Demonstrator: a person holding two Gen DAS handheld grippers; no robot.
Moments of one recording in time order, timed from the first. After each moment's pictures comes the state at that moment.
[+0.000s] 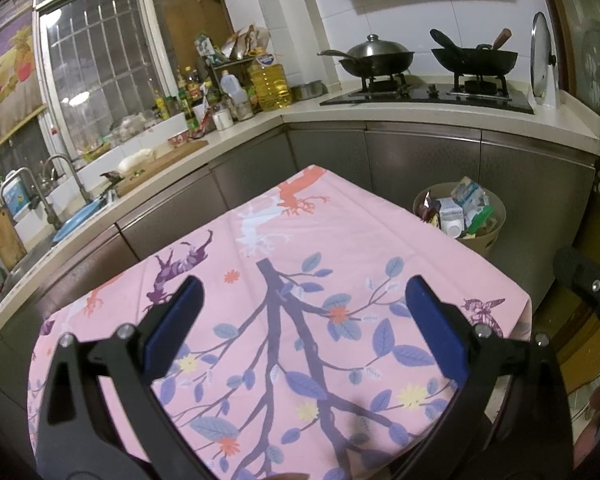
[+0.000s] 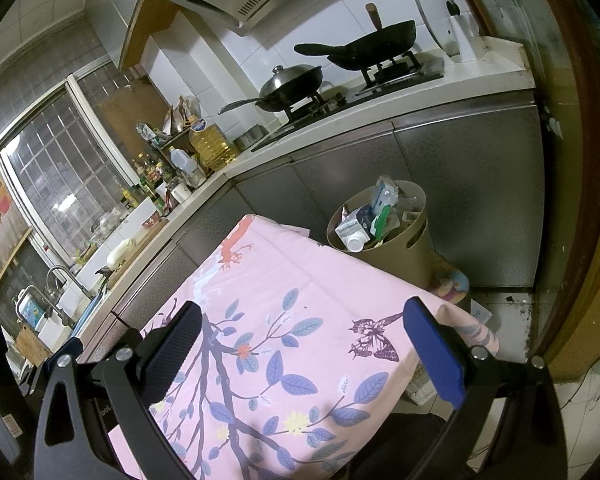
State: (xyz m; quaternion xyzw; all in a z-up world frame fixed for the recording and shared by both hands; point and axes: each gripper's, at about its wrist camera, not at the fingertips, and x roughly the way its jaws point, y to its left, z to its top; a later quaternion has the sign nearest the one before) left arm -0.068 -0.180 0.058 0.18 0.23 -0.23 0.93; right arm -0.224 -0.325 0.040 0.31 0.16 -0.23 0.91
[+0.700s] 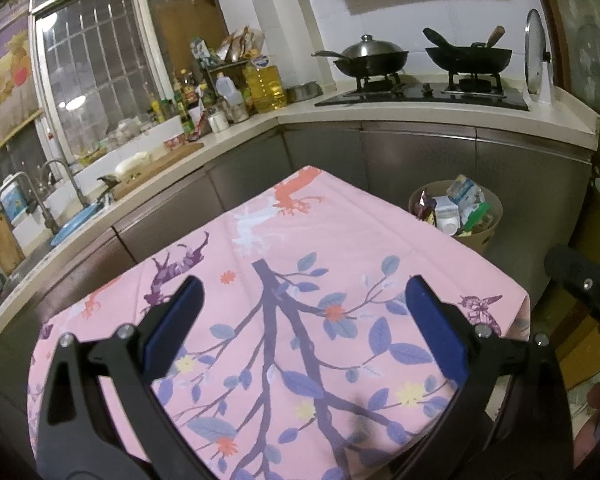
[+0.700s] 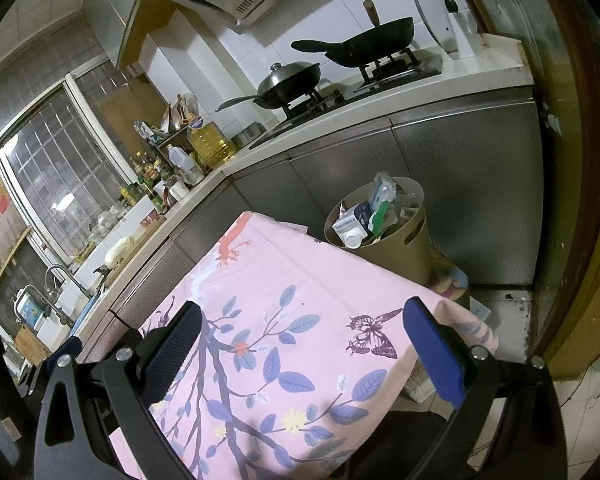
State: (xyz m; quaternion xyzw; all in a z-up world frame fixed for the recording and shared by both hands) left arm -0.070 -0.175 0.056 0.19 0.22 -0.24 0.93; right arm -0.225 -0.325 0.040 0.31 0.16 -0.24 0.91
